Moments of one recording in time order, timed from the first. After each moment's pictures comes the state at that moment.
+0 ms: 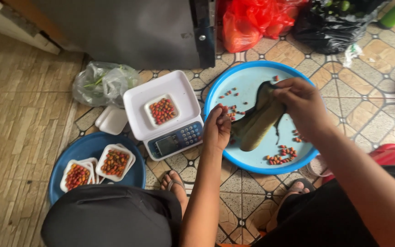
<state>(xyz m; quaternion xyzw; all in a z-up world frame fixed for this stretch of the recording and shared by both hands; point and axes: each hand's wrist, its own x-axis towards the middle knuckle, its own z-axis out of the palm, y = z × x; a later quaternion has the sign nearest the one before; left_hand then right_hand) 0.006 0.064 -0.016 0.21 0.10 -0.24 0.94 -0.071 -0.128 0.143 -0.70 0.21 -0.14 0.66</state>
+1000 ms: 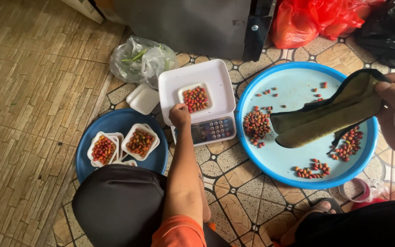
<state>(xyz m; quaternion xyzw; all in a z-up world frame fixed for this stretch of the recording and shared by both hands) 0.141 0.265 -0.151 0.83 0.29 0.09 0.47 -0.058 -0.220 0.124 -0.70 0.16 -0.14 0.69</state>
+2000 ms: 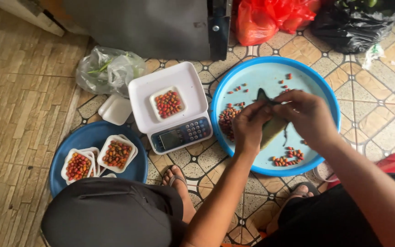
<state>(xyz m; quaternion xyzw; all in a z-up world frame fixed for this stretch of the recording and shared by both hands) -0.041 -0.002 0.066 0.51 0.07 -0.13 0.85 -0.070 -0.126 0.128 -0.85 0.17 -0.08 0.50</state>
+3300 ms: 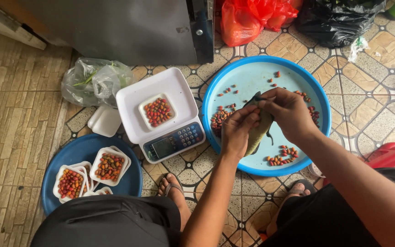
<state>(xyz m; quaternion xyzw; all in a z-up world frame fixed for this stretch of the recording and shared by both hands) -0.031 0.004 0.018 0.41 0.02 -0.17 0.90 -0.051 -0.109 0.111 -0.75 0.20 -0.08 0.63</state>
